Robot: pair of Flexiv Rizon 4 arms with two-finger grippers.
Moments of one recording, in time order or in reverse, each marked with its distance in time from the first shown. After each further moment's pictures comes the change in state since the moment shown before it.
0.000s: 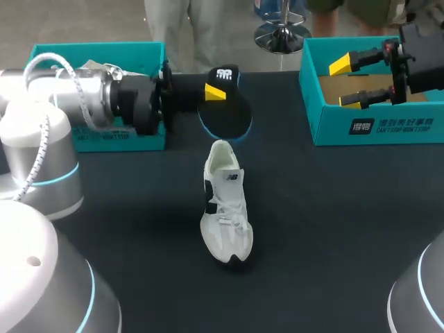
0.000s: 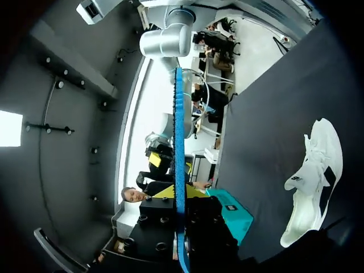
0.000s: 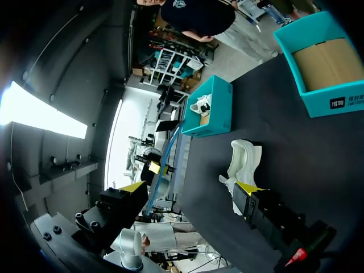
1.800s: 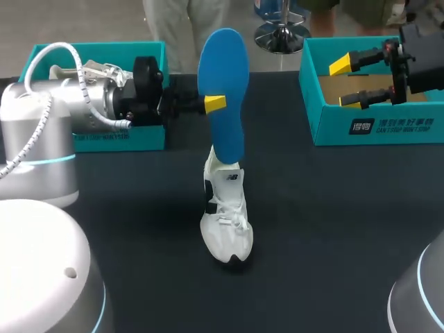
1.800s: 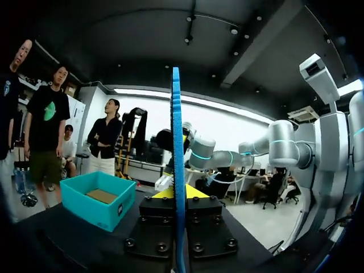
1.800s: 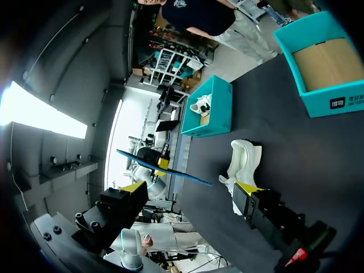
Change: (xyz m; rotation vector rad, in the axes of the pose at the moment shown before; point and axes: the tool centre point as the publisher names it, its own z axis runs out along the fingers) left arm 0.016 -0.007 0.002 0.096 -0.037 -1.571; right arm 0.000 0.000 0.000 0.000 0.000 0.000
